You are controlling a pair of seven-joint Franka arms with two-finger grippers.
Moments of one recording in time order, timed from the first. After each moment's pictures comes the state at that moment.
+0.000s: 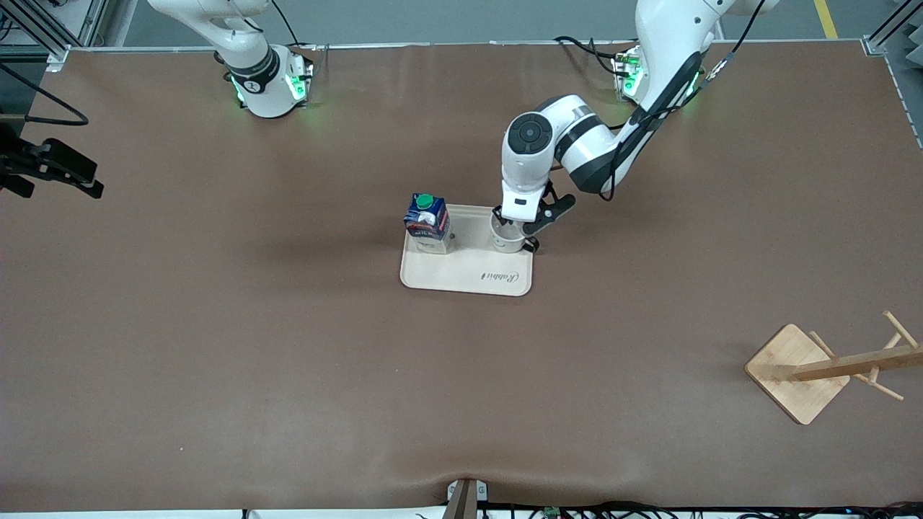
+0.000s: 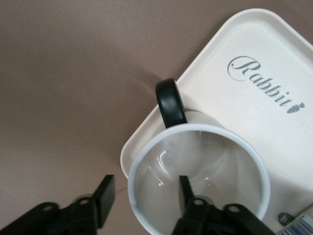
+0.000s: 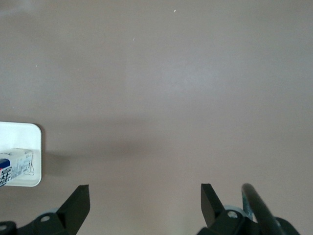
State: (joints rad) left arm -0.24 0.44 -0.56 -2.08 0.28 2.34 -1.58; right arm 0.00 0.06 0.02 -1.42 -0.01 1.47 0.01
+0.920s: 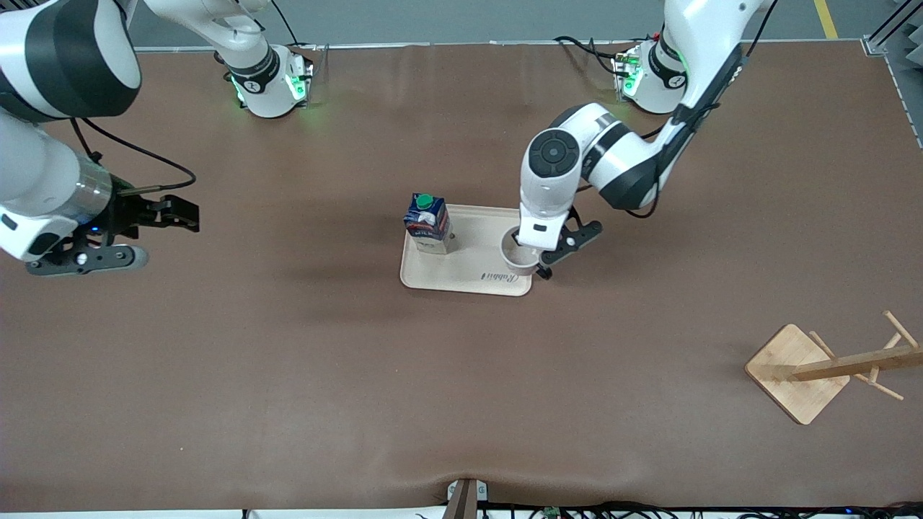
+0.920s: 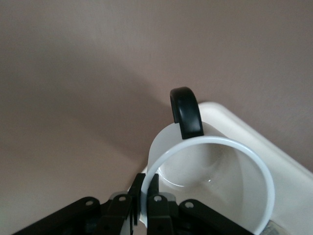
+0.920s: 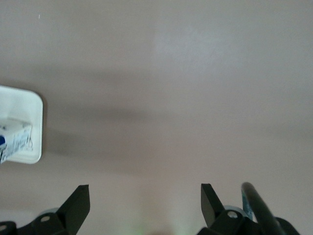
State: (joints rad) left arm -0.15 0.42 -0.56 -1.80 0.29 2.05 -1.33; right arm 0.13 0.21 0.02 -1.43 -0.01 1.44 0.02
